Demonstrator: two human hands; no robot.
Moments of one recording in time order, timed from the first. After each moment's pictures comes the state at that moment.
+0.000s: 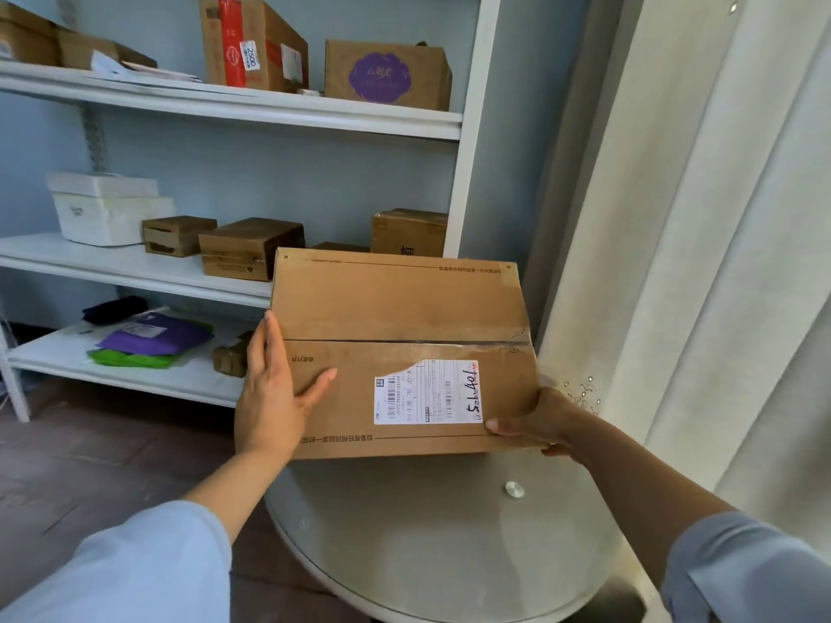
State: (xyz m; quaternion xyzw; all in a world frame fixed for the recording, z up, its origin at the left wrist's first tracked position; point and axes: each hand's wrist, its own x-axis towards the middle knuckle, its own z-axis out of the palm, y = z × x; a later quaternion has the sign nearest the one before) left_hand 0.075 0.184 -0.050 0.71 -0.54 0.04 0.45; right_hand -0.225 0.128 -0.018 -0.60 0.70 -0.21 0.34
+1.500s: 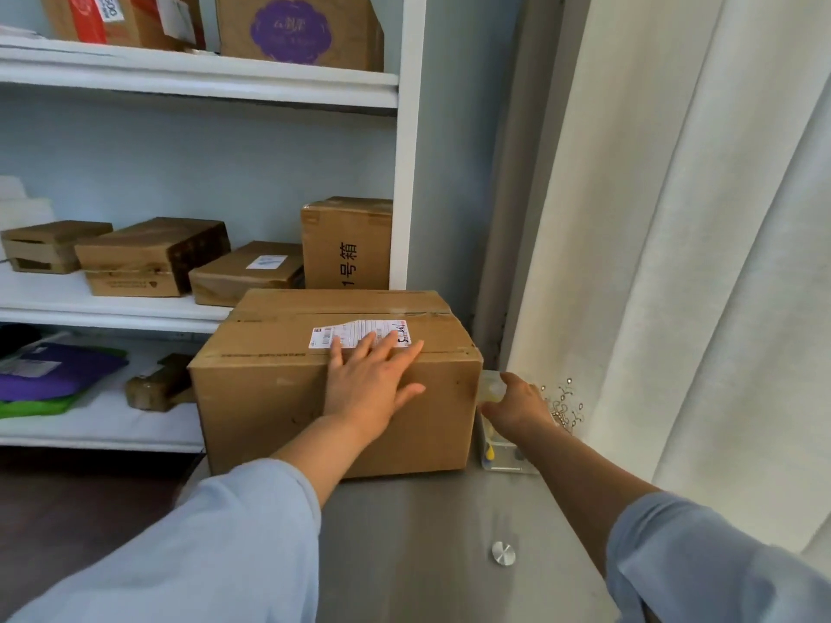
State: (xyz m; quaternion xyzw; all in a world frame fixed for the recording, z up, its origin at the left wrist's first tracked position) left_hand -0.031 0.017 -0.033 0.61 -0.78 0.09 0.14; right_hand -0.233 -0.015 -0.066 -0.57 0.76 -0.23 0.20
